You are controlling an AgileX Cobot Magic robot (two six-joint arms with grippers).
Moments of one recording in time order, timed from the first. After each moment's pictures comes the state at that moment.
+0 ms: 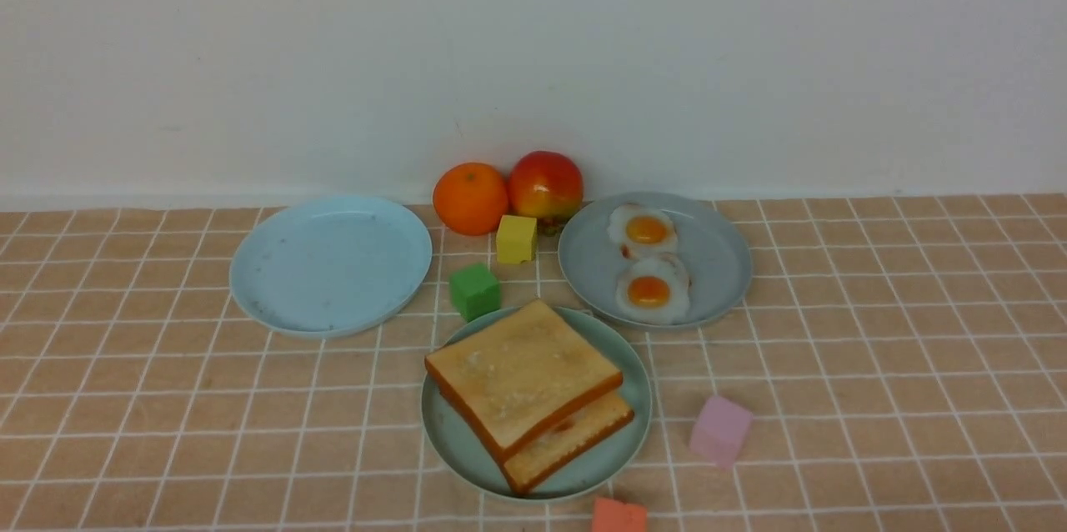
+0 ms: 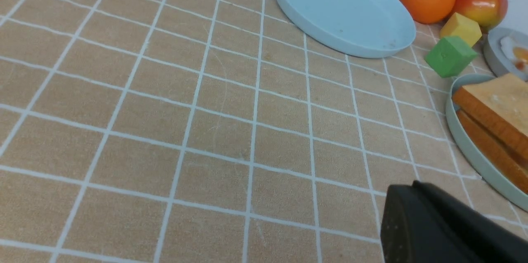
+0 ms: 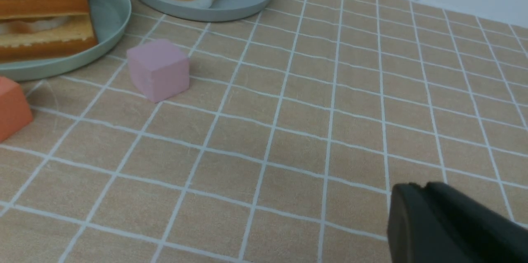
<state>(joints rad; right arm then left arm) 0.12 -0.01 0.01 0.05 0.40 -0.21 -0.04 -0.01 0.03 -0.11 0.38 -0.26</state>
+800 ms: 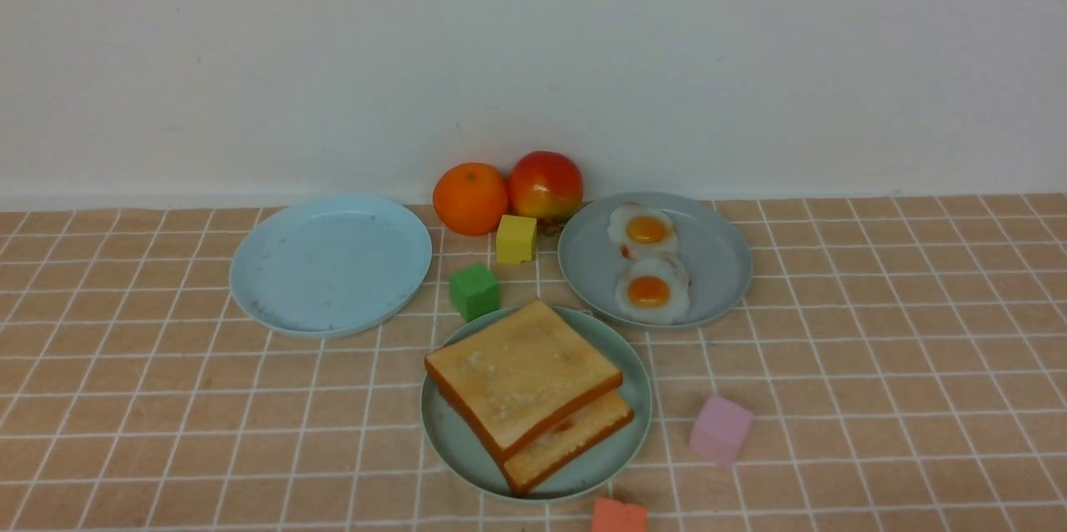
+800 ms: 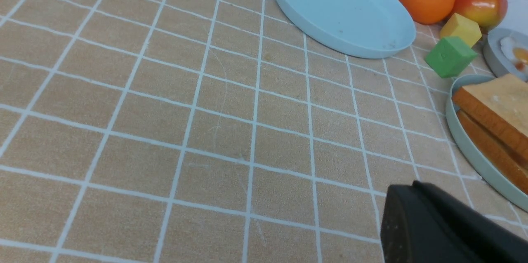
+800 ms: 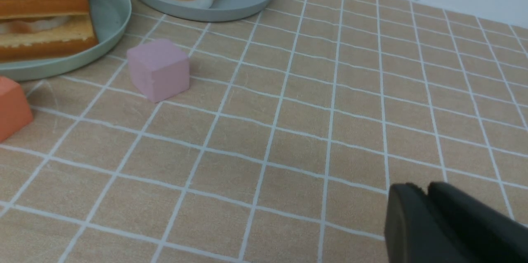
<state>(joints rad) 0.12 -0.01 0.01 0.05 0.40 -0.21 -0.04 -0.01 0.03 -0.11 0.38 -0.26</state>
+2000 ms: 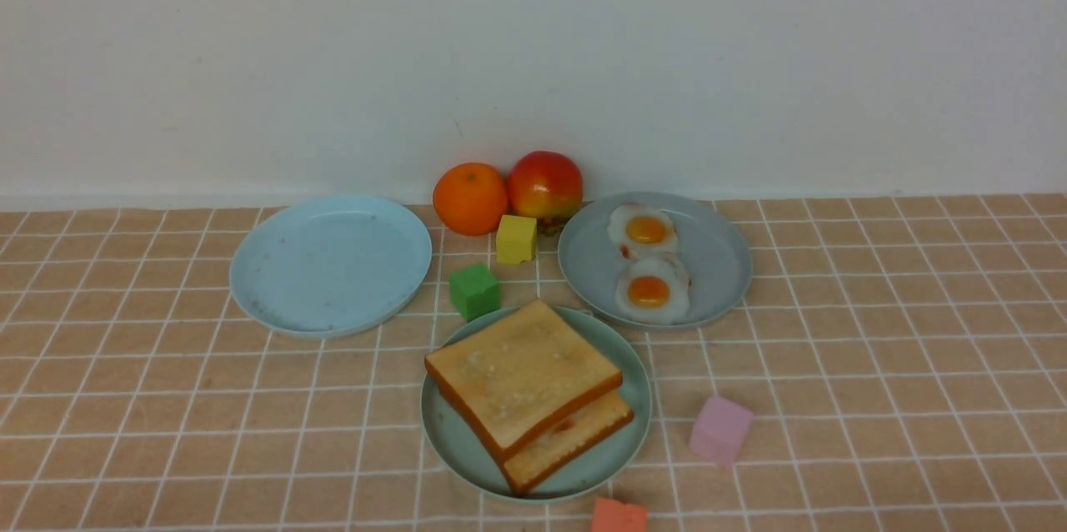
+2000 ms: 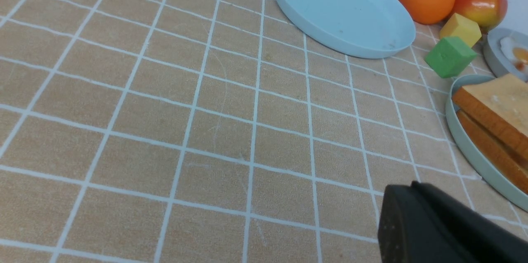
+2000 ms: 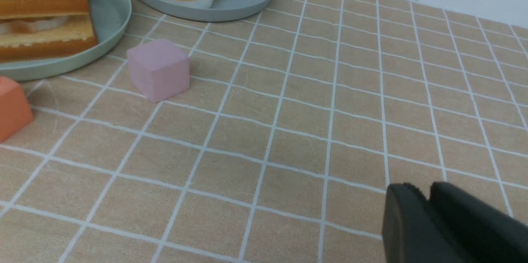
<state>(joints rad) 0.12 -0.01 0.01 0.05 0.40 -0.21 -0.04 -0.01 0.03 -0.11 0.38 -0.26</state>
